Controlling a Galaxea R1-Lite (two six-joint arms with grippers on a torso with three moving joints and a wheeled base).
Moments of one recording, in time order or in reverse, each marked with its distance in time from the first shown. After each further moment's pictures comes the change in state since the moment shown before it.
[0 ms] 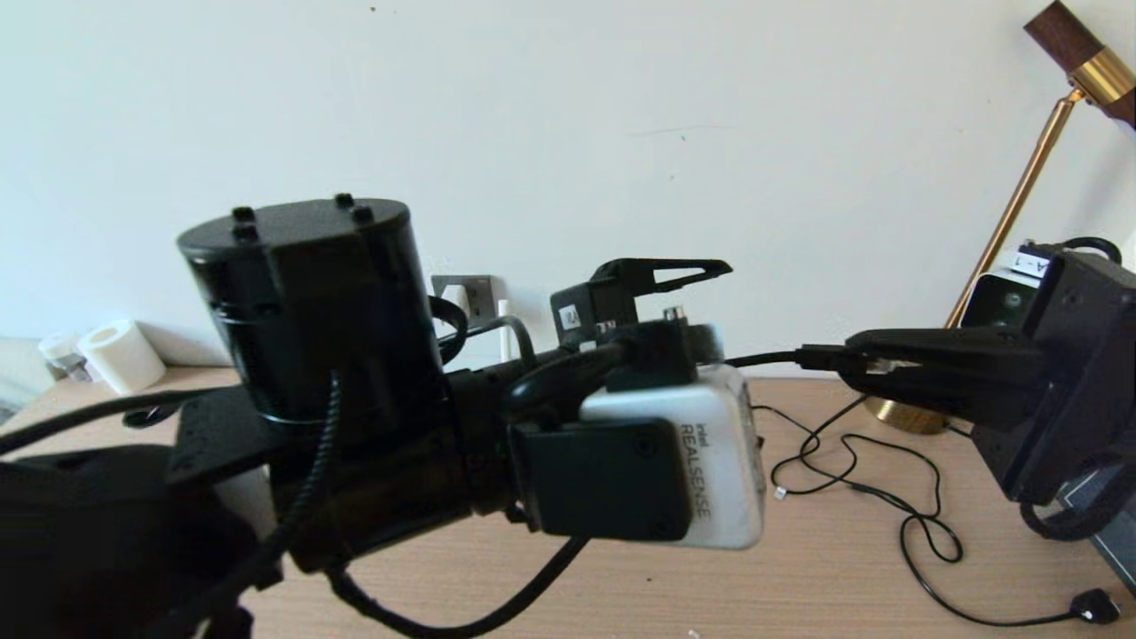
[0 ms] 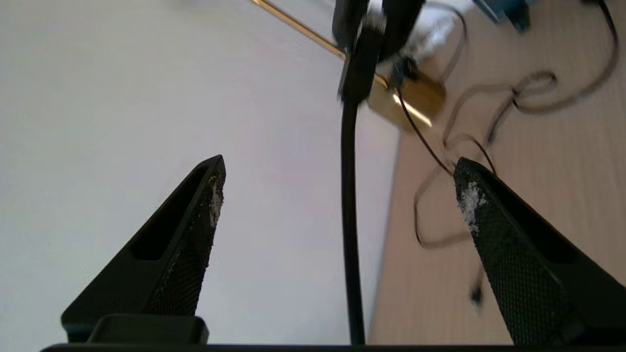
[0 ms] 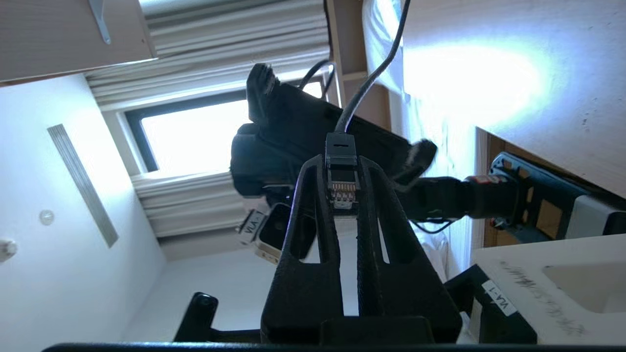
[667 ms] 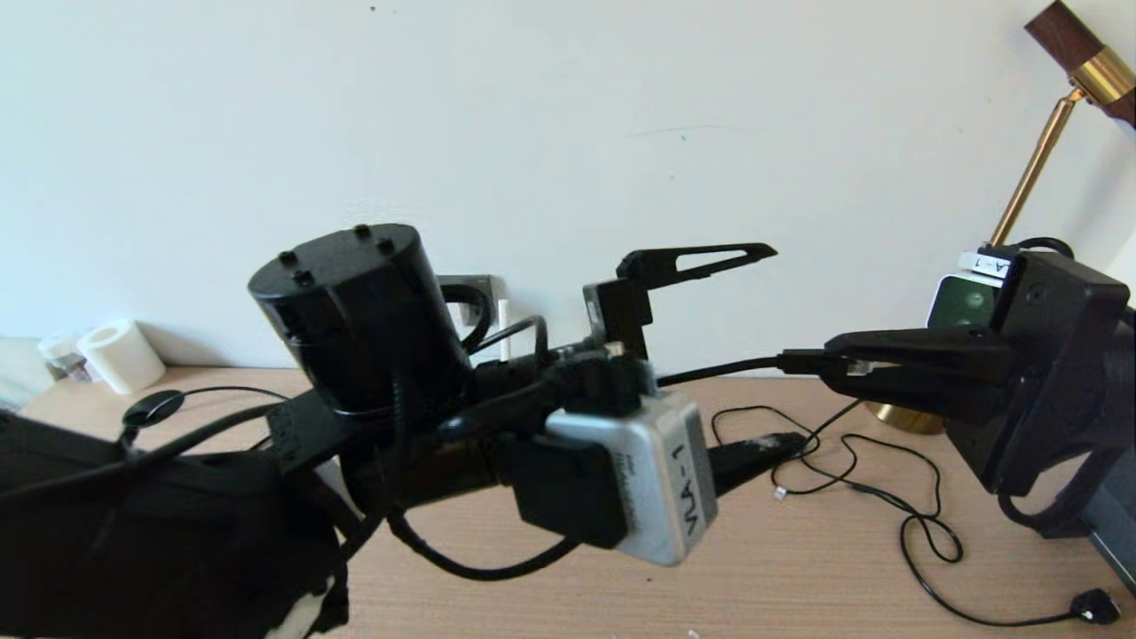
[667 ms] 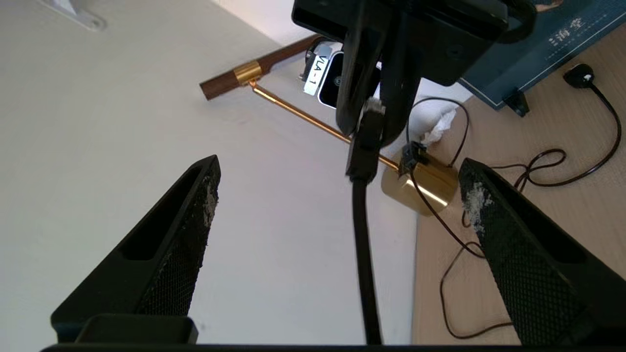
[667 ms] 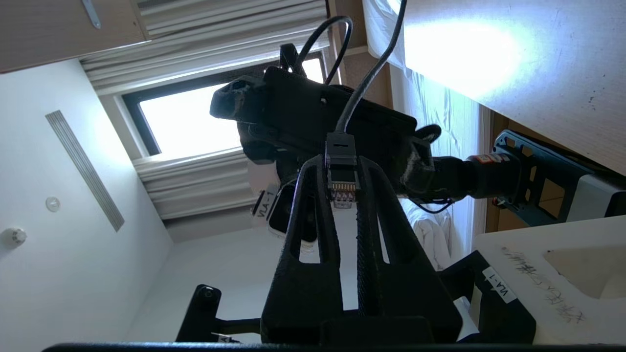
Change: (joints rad) left arm 0.077 0.110 0.022 -0.278 -0.323 0.002; right arm -0.011 0.049 -0.028 0.005 0.081 0.003
